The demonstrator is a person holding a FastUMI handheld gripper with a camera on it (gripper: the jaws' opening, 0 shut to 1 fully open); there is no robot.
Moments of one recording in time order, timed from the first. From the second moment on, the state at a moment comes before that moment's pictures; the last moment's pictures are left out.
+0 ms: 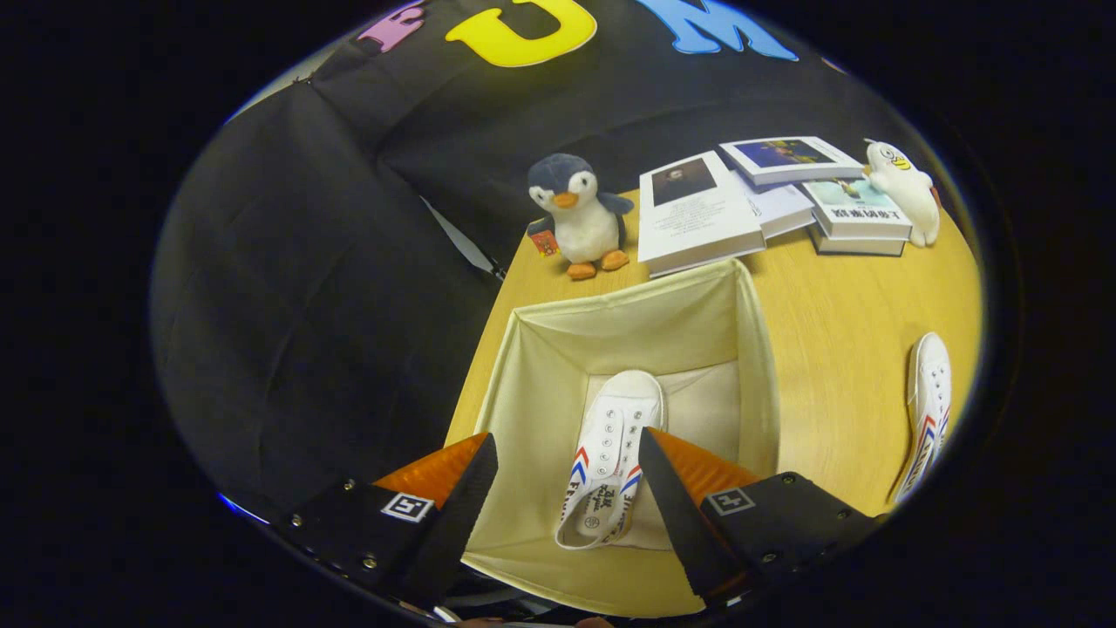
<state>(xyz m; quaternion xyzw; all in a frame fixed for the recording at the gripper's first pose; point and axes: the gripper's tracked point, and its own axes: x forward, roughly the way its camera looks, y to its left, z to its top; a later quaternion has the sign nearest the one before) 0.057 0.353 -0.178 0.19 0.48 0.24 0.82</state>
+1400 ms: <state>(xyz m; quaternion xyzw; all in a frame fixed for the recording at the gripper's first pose) 0.075 0.038 -0.205 0.12 0.43 0.10 0.89</state>
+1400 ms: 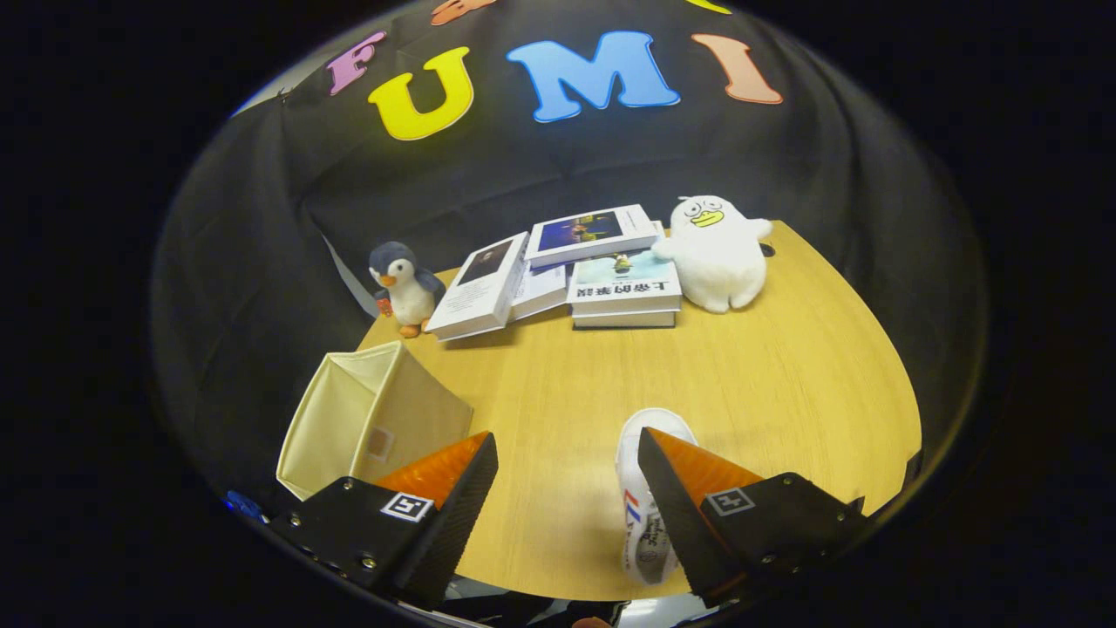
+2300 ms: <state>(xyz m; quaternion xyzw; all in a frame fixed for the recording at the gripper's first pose) 0.043 -0.044 -0.325 0.04 0.53 0.07 0.84</state>
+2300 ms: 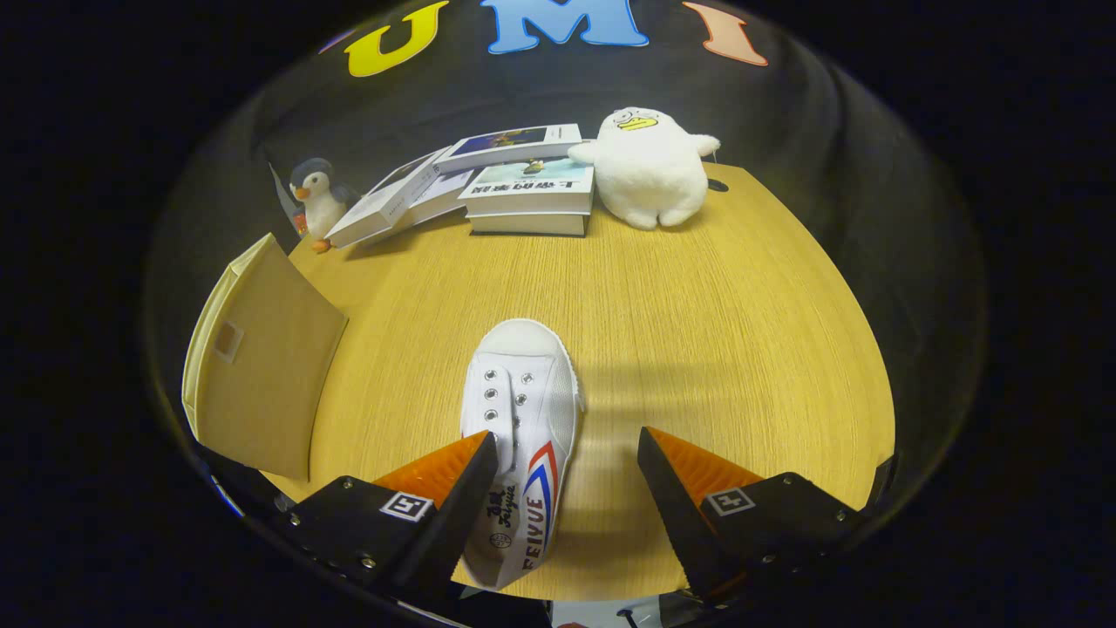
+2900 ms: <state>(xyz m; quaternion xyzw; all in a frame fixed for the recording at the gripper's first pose) 0.042 -0.034 -0.357 0.01 0.56 0.08 0.82</state>
